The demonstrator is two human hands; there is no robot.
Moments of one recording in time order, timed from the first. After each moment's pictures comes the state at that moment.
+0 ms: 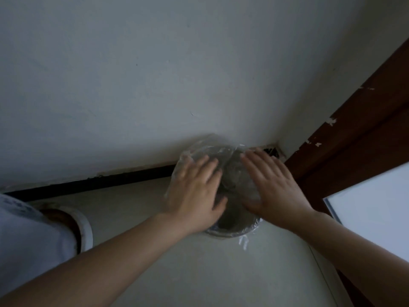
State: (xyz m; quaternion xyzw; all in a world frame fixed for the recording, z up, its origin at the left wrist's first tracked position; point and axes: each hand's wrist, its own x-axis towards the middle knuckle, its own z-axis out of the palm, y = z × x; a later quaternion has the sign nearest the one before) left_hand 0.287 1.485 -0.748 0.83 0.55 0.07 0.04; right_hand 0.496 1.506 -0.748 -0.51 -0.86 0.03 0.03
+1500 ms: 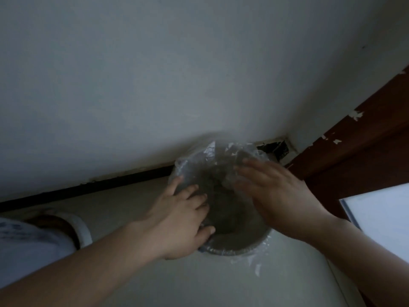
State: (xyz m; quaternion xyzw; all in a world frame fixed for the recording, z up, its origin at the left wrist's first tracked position) left_hand 0.264 1.500 -0.741 0.87 0.44 -0.18 0.14; right_hand 0.496 1.529 -0.741 -0.41 -0.91 0.08 0.01
